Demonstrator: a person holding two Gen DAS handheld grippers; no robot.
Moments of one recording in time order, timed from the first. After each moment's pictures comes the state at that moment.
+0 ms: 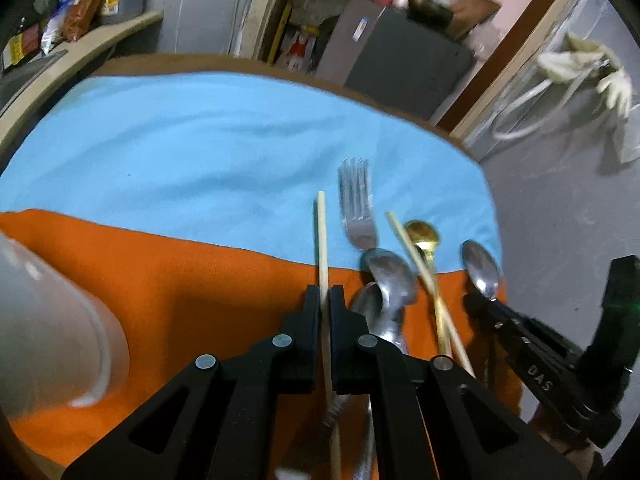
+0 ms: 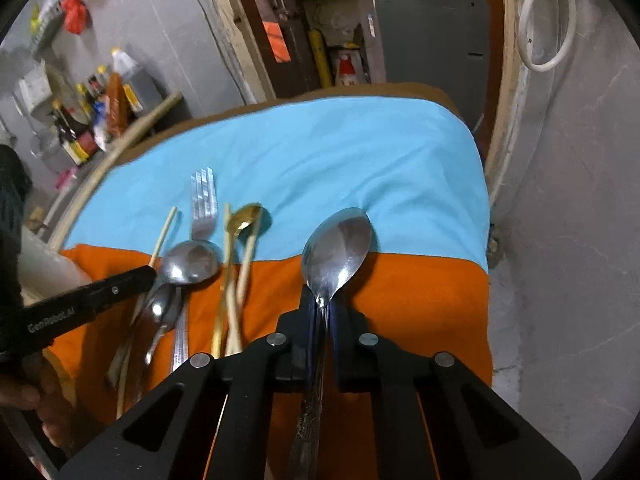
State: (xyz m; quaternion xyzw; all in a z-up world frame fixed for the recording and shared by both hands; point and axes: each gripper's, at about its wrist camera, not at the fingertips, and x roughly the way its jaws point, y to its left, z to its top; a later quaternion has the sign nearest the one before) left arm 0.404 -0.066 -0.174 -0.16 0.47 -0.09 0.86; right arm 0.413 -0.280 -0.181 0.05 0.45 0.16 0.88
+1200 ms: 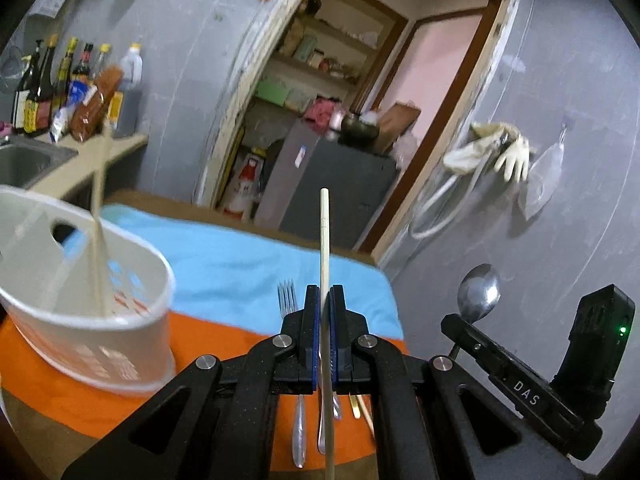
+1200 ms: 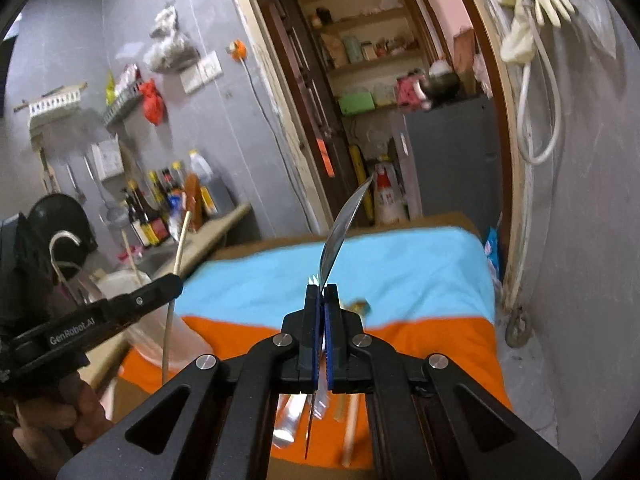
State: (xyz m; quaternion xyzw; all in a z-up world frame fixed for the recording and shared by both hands) left arm 0.301 -0.045 -0.073 -0.18 0.24 -0.14 0.94; right arm 0.318 -0.260 -0.083 0.10 0.24 0.20 0.94
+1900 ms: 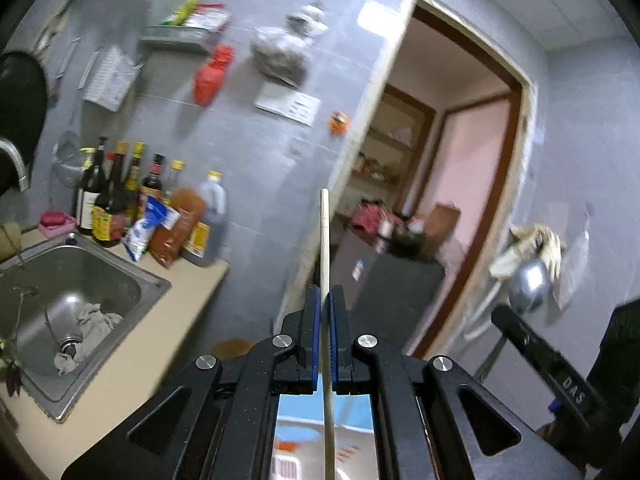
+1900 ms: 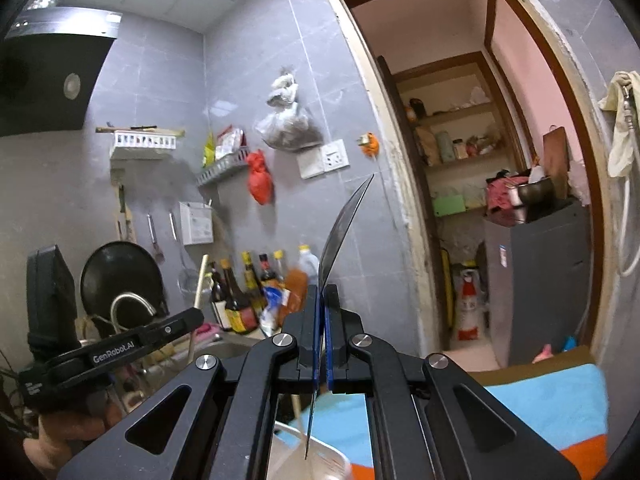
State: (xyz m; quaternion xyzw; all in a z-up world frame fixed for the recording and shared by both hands) left arm 0.280 0.142 0.006 -0.19 0.09 -0.05 0.98; right arm 0.317 -0.090 0.008 0.10 0.05 0.31 0.94
